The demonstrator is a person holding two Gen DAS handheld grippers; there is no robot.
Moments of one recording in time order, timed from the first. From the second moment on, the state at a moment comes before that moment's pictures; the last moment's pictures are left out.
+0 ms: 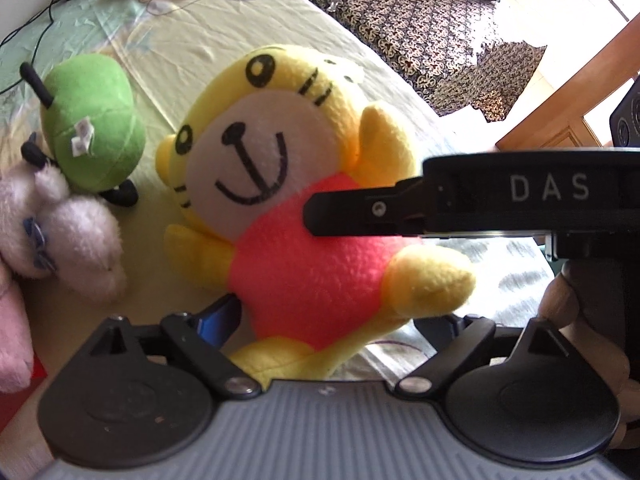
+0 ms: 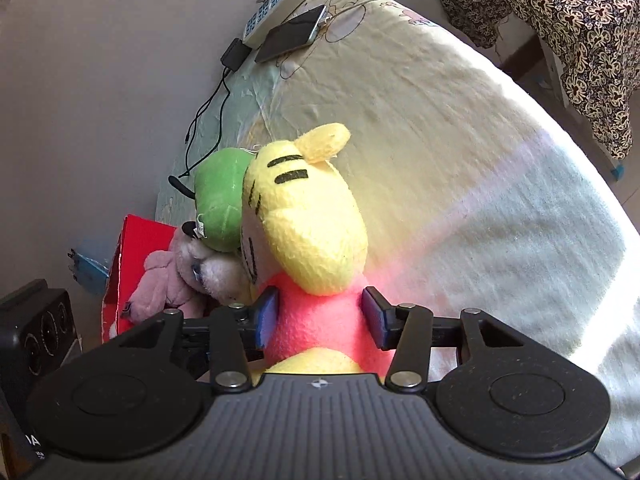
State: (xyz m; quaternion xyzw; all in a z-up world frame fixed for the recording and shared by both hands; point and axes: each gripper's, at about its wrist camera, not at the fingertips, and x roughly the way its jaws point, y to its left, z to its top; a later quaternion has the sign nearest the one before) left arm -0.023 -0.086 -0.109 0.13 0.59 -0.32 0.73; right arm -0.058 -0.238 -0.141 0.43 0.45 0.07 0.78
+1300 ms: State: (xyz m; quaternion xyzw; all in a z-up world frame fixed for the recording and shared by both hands) left arm -0.051 0.080 0.032 0.15 0.36 -0.29 0.87; right arm -0.059 -0.083 -0.003 0.34 0.28 0.16 0.88
